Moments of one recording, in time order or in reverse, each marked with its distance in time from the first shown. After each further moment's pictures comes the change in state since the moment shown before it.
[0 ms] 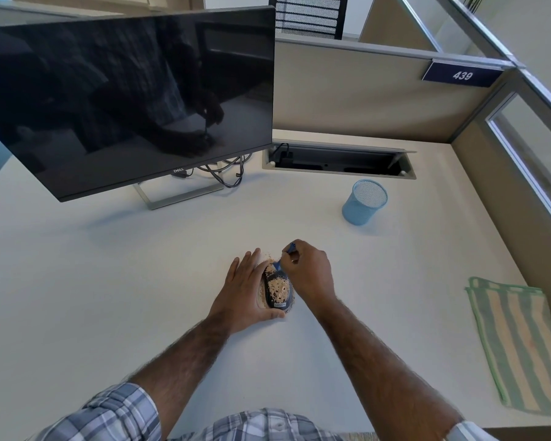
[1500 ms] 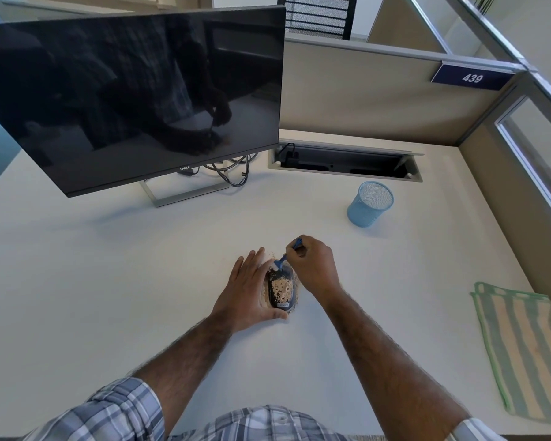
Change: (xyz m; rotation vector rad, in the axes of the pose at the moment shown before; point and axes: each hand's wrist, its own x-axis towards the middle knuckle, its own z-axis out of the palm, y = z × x) left_hand -0.001 0.003 -0.005 -0.019 -0.034 -0.005; right_hand 0.013 -0.002 -0.006 0.101 -0.057 0.034
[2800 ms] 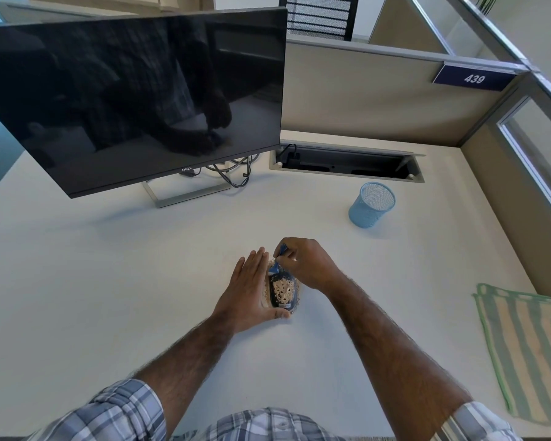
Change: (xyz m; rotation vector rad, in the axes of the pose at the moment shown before) left_hand 0.001 0.000 0.000 0.023 -0.024 -0.020; right_hand 0.012 -0.011 -0.011 -0.208 -0.331 -0.255
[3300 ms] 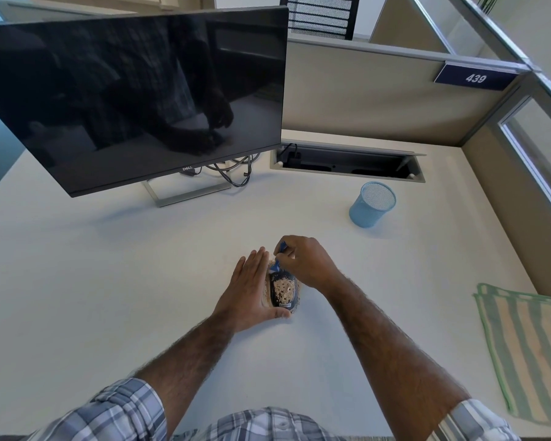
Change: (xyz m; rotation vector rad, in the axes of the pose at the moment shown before) left_hand -0.001 -0.001 0.000 0.005 0.002 0.004; right_hand 0.002 -0.006 0.002 -0.017 0.038 0.029
